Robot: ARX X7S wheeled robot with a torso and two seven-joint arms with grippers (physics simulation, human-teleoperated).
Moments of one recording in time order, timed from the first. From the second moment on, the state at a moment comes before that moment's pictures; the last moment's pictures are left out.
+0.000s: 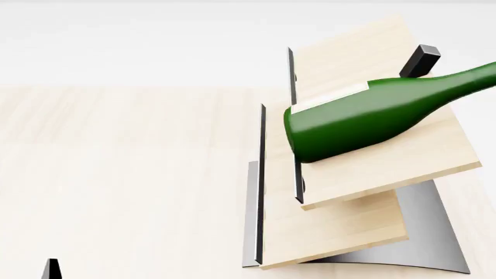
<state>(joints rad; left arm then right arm) 0.24 -0.45 0.41 0.68 -0.04 0.28 -0.50 0.51 0.85 0.19 0.00 1.95 0.16 0.27</state>
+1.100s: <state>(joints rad) 0.24 -0.46 0.42 0.68 -0.04 0.28 -0.51 0.17 1.07 0.58 -0.60 1.30 0.08 0.66</state>
